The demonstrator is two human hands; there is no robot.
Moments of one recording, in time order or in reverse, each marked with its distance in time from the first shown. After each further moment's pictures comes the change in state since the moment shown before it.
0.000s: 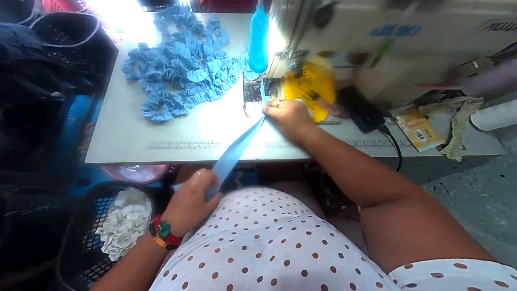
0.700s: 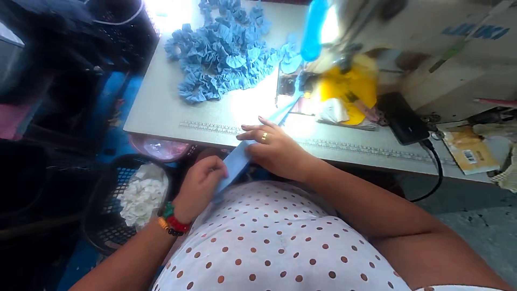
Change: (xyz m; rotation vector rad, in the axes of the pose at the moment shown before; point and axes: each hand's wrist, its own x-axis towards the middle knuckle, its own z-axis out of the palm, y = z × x) left_hand -0.025 0.009 -0.020 -0.581 0.236 -0.213; right_hand 0.009 -0.132 -0.012 0.474 -0.079 -0.335
